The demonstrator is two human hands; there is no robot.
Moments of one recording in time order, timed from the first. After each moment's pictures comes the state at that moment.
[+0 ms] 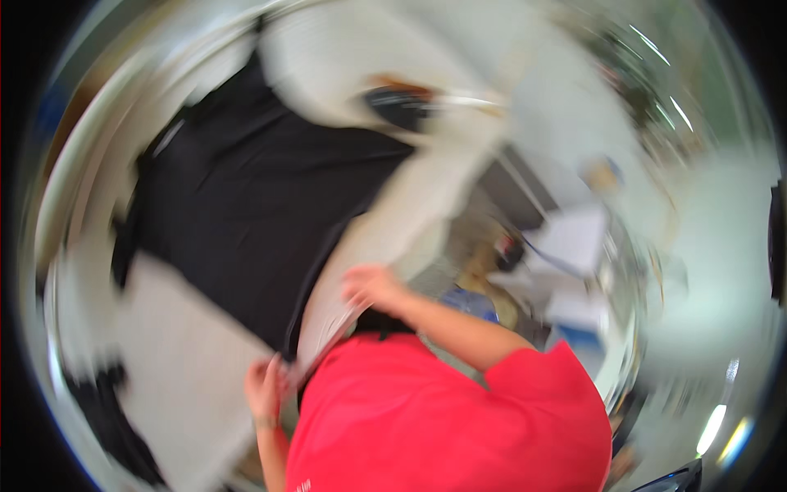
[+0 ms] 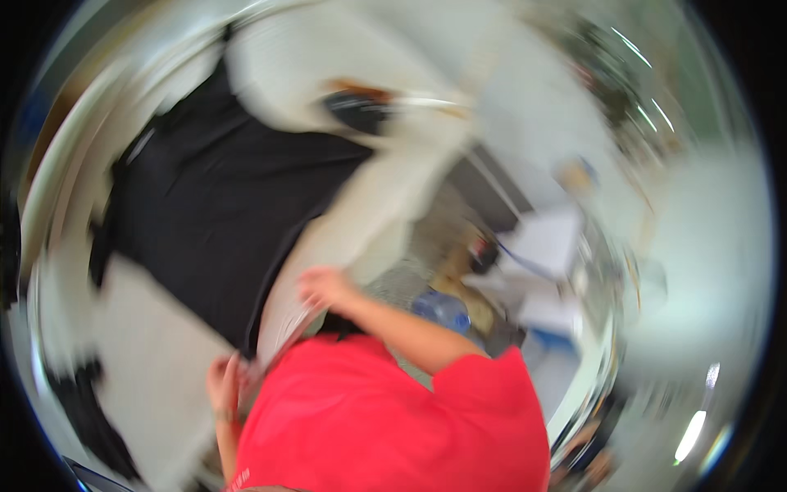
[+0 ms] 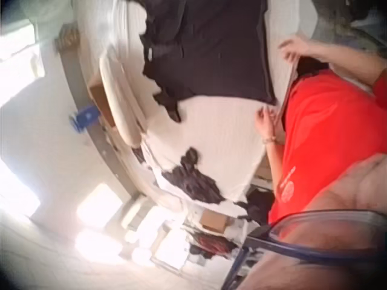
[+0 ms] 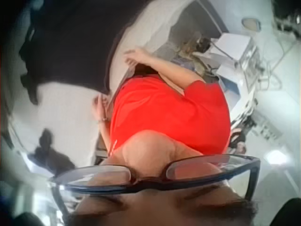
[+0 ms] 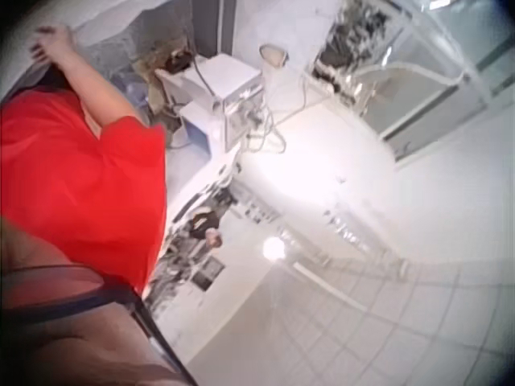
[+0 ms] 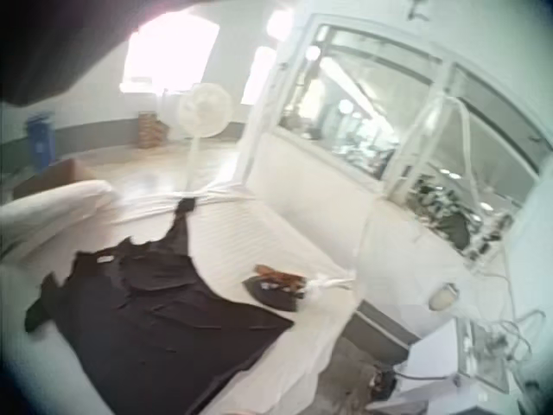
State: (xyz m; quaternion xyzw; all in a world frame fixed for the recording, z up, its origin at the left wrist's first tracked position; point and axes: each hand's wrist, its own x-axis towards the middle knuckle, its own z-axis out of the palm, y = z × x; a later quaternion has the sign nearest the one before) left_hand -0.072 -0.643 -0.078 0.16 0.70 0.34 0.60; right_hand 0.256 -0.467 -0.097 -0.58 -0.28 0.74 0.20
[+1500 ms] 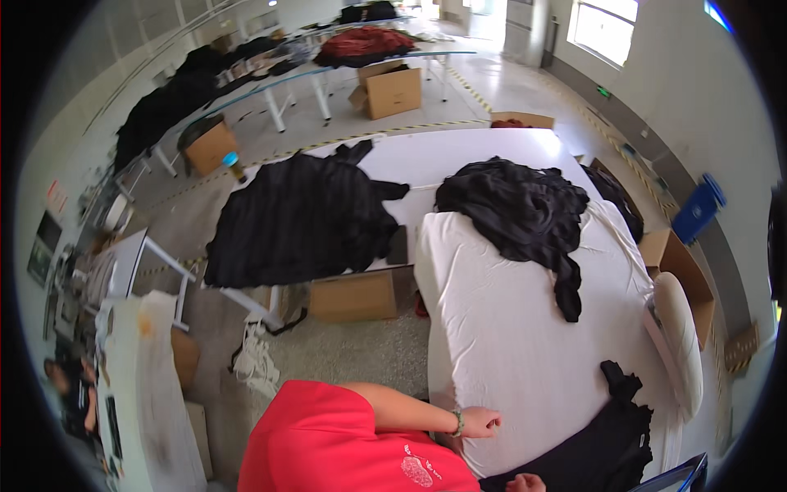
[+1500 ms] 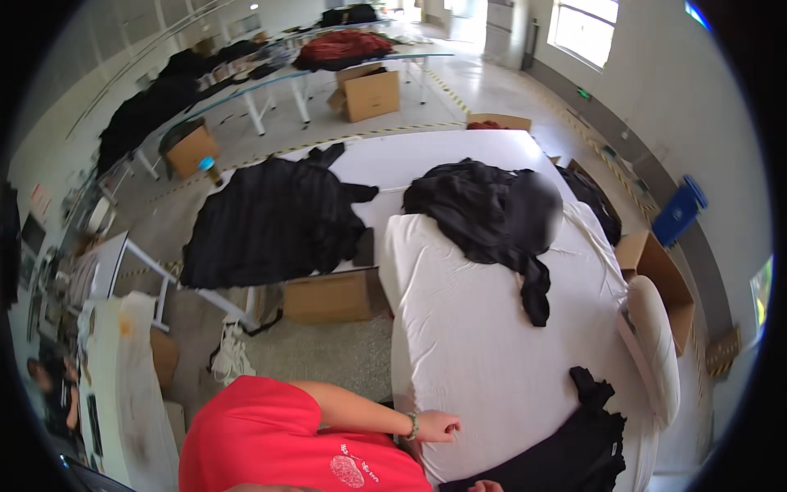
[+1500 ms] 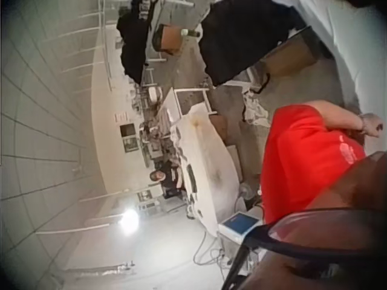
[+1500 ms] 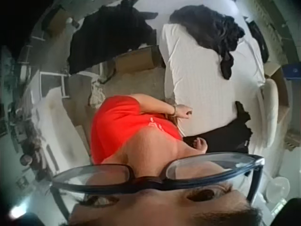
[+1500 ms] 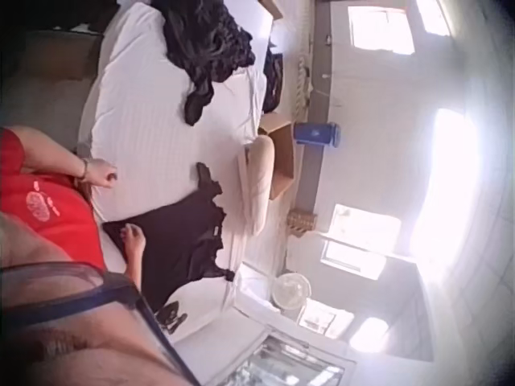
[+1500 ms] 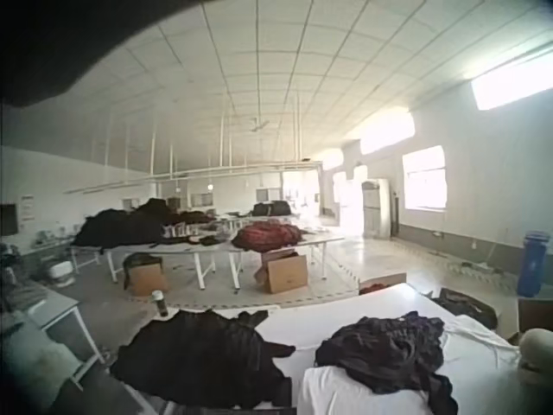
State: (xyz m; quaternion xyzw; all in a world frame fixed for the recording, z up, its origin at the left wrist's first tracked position) left_hand -0.107 -0.722 -0.091 0.19 0.79 0.51 0.28; right_hand 0.057 -0.405 -0.082 -0.26 -0.79 0.51 -0.24
